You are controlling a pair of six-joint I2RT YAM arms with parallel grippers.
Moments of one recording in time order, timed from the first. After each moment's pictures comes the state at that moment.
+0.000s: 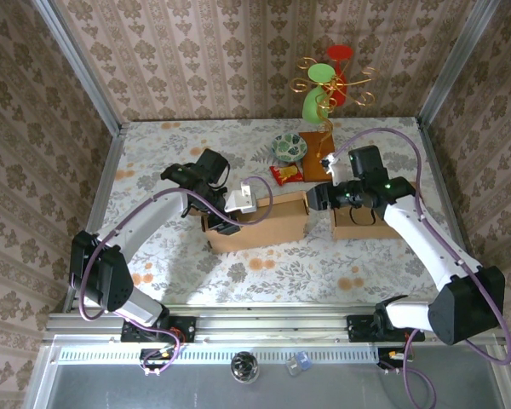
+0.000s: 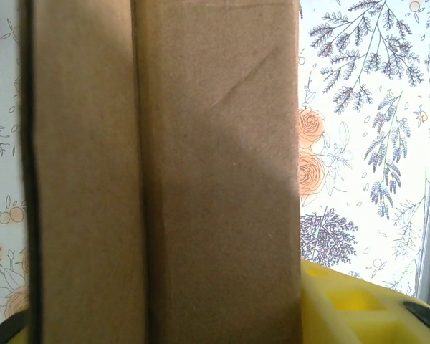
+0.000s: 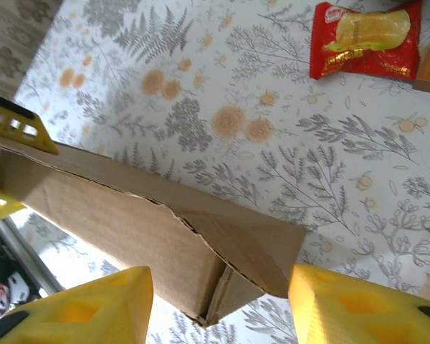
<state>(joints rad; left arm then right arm) -0.59 1.52 1.29 -1.03 0.40 0.83 0.27 1.29 1.10 -0.68 -0.47 0.09</state>
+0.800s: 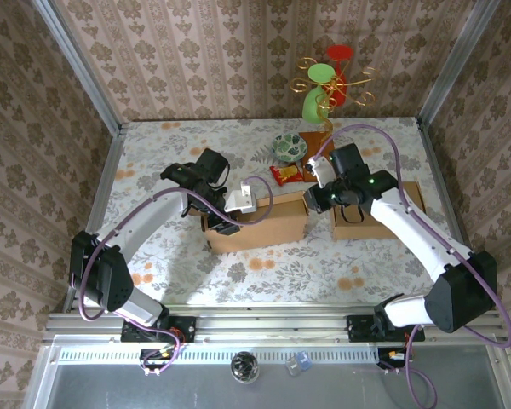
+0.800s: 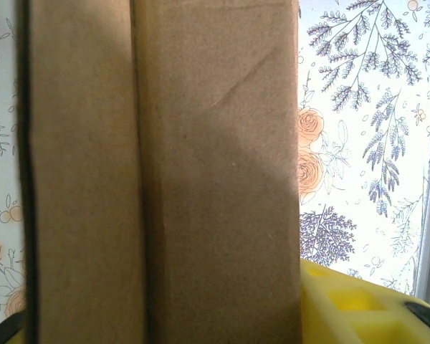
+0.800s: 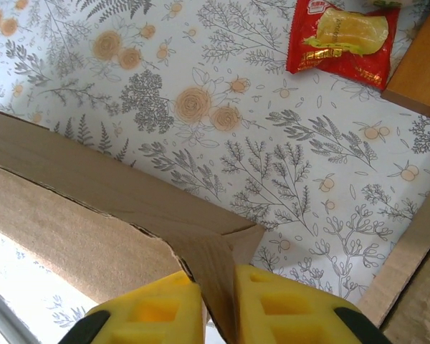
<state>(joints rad) -0.59 1.52 1.30 -1.04 0.40 0.83 0.40 1.37 1.18 -0.75 -0.25 -0.01</state>
